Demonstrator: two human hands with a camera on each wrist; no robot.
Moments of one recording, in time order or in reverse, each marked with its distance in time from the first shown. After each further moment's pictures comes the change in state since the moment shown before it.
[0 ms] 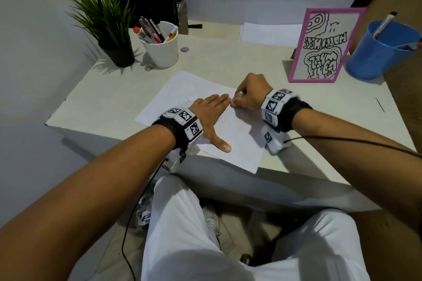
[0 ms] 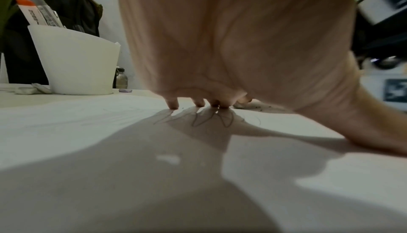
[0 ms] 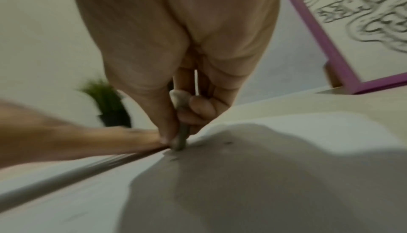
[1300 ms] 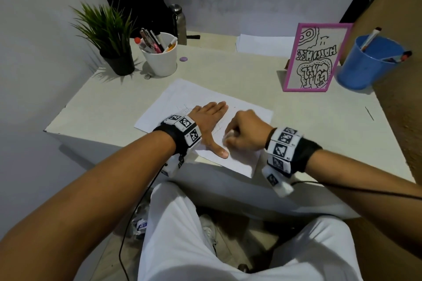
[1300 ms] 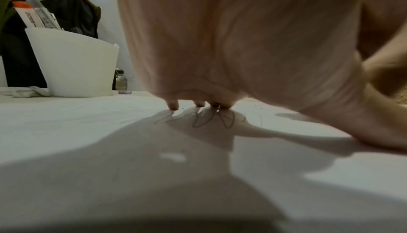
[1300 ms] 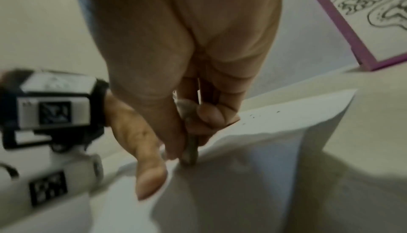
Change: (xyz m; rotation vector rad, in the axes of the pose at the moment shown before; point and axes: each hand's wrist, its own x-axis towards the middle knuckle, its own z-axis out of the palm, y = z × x) left_hand 0.003 -0.003 0.003 -0.031 -0.013 0.005; right_hand -0.062 -0.008 0.018 -0.033 -0.202 -0.162
